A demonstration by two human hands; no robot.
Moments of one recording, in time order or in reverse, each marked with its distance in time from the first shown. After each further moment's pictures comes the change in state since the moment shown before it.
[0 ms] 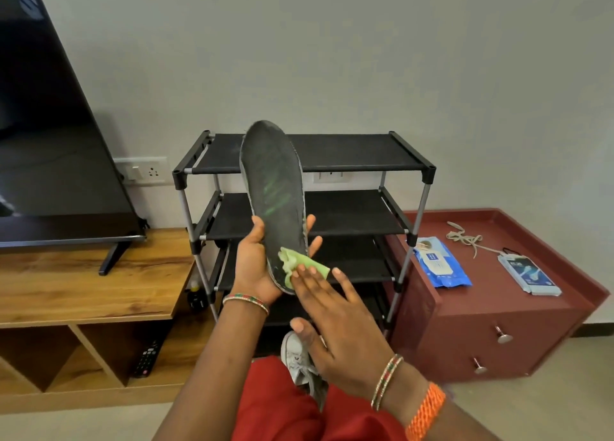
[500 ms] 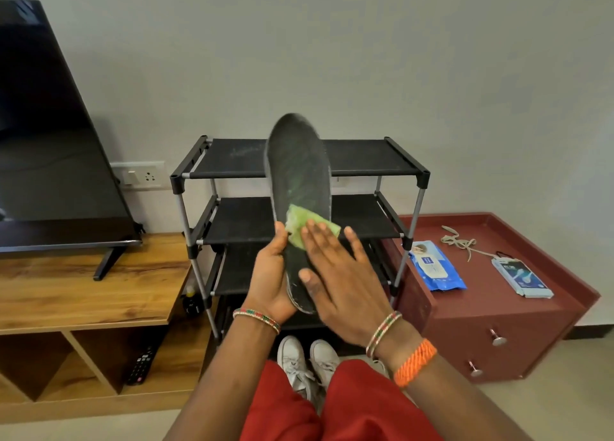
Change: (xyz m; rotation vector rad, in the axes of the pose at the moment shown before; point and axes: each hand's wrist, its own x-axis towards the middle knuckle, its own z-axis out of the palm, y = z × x) left_hand -0.009 -0.016 0.005 0.058 -0.145 -0.059; right_hand 0.035 0.017 -0.027 -0.131 0.149 0.036
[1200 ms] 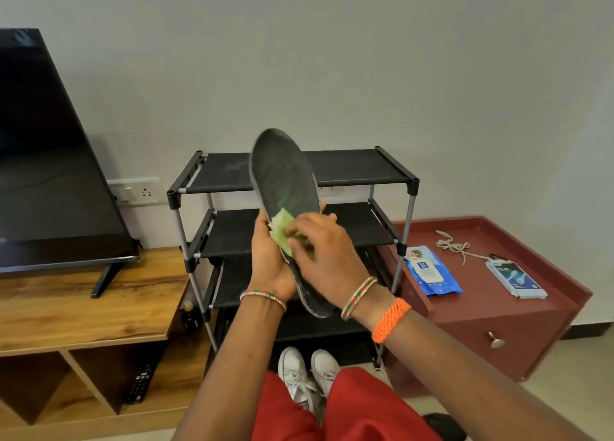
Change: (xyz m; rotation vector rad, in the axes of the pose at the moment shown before) left_hand 0.025 0.013 0.020 -0.037 -0.032 0.175; right_hand 0.048 -0.007 -0.022 0.336 0.268 0.062
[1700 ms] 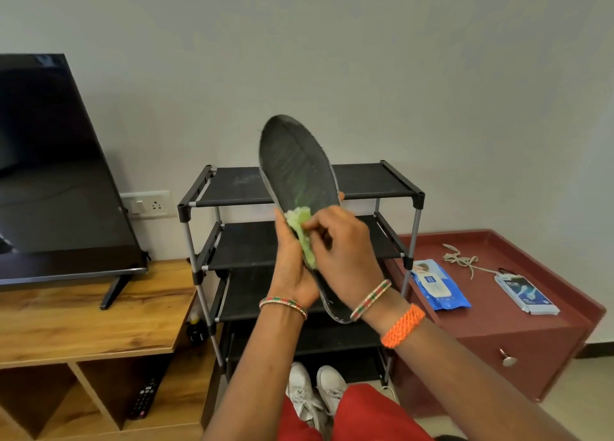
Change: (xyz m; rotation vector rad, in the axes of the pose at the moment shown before) left_hand 0.002 -0.007 0.017 0.079 -0.047 0.033; right_hand 0.010 -0.011 -0.019 0.056 0.171 0.024
